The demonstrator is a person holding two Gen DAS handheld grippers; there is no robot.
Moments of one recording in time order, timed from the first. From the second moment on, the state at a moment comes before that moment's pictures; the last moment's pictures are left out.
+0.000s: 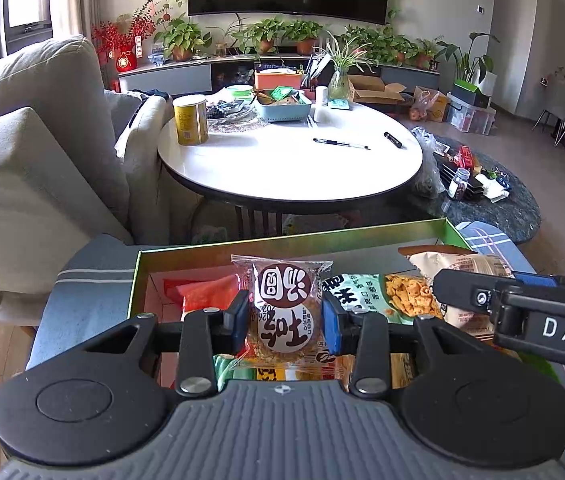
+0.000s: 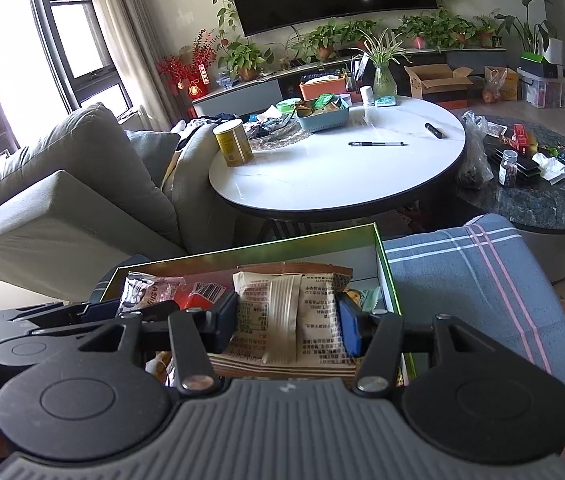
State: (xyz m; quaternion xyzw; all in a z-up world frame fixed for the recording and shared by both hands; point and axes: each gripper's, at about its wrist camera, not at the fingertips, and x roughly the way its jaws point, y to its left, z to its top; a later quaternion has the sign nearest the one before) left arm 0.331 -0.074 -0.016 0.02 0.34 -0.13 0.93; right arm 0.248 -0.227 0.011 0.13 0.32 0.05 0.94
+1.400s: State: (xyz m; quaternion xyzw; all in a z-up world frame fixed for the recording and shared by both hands) left arm 0.237 -0.055 0.032 0.04 0.27 -0.11 0.95; right arm 0.173 -0.211 0.046 0.09 0.27 0.06 0.96
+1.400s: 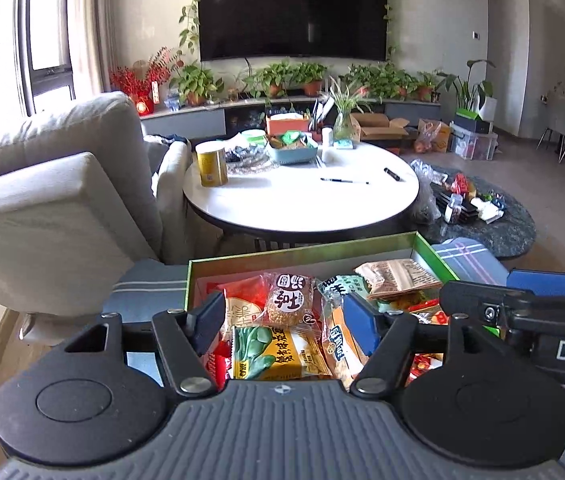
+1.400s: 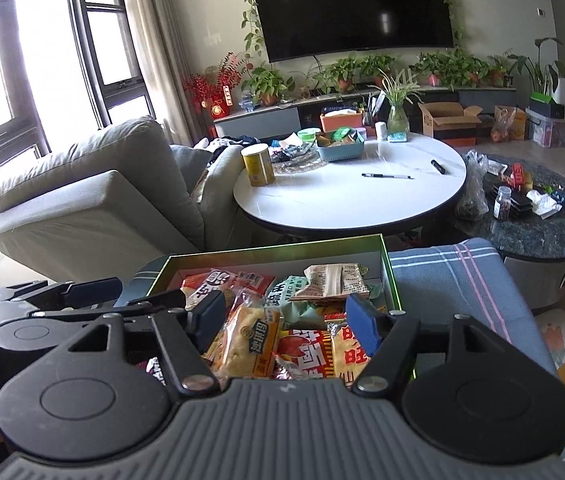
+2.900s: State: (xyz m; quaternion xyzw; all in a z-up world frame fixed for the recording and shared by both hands) left arm 0.081 -0.009 0.016 0.02 0.26 -0.02 0.96; right arm 0.053 -0.183 0.018 0.07 0.24 0.08 0.96
